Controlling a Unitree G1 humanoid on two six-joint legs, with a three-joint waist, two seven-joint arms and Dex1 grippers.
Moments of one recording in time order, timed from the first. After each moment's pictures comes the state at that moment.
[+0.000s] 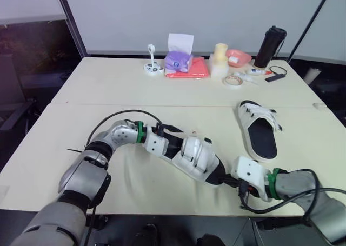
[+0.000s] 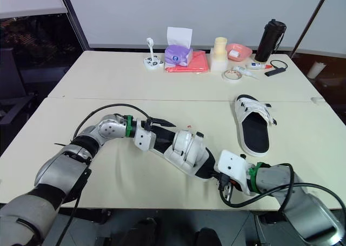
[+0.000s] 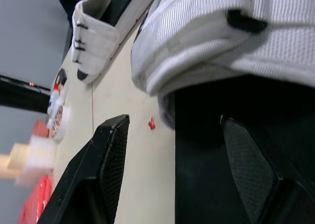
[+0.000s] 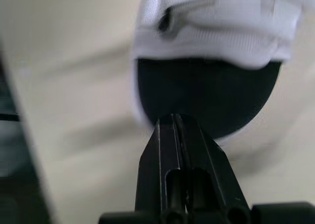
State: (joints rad) left arm -1.04 0.36 -0.38 1.26 0.43 -1.28 -0.74; right arm 0.10 -0.94 -0.04 -0.73 0.20 0.72 0.93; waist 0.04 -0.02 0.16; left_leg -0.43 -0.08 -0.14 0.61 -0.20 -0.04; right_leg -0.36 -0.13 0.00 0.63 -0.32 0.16
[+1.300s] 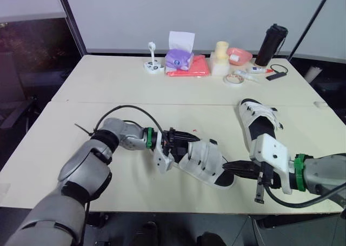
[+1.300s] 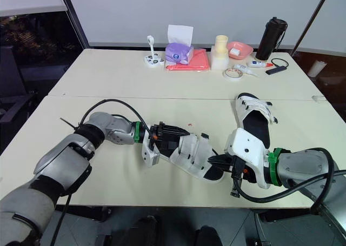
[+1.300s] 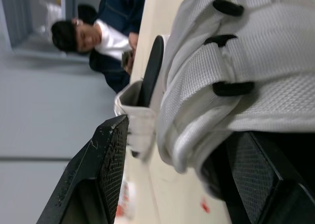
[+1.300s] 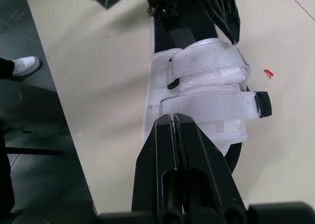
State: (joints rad) left arm -1.19 0.38 -0.80 1.11 1.26 -1.34 0.54; right arm -0.03 -1.04 -0.29 -0.90 0.63 0.94 0.83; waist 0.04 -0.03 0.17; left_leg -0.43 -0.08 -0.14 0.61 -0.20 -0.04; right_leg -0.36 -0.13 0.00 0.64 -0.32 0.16
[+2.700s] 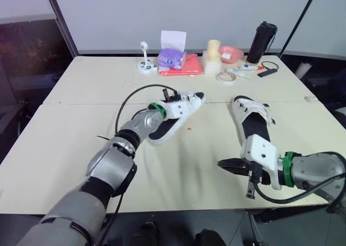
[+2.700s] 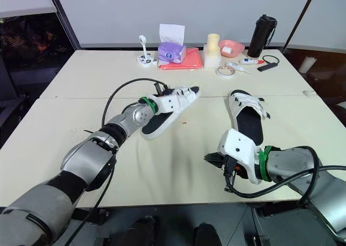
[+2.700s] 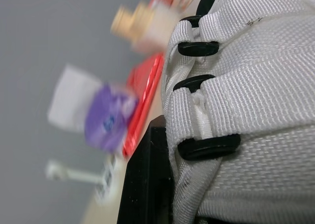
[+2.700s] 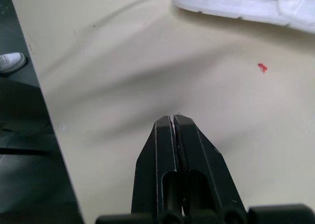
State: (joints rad) left arm -1.23 0.11 -0.33 1.35 0.53 -0.37 0.00; right arm -0.09 -1.05 -0.11 -0.82 0.53 0.82 0.79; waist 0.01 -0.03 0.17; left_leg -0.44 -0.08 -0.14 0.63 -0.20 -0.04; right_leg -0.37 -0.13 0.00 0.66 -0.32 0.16
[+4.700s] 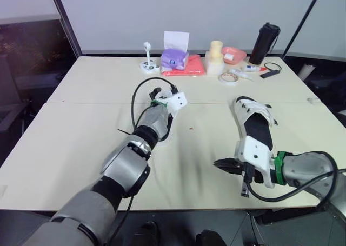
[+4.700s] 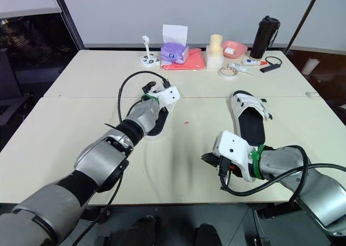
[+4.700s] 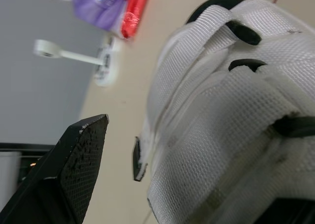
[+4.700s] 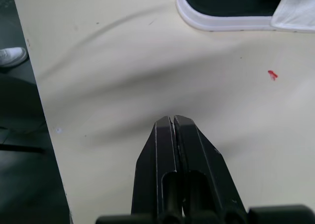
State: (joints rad) left arm -1.21 0.07 -0.40 1.07 0.53 0.36 -0.15; right arm -0.13 -1.04 -0.01 -0.76 0.46 0.75 0.79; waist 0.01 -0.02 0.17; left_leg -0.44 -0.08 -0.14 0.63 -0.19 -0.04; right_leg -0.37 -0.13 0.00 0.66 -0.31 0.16
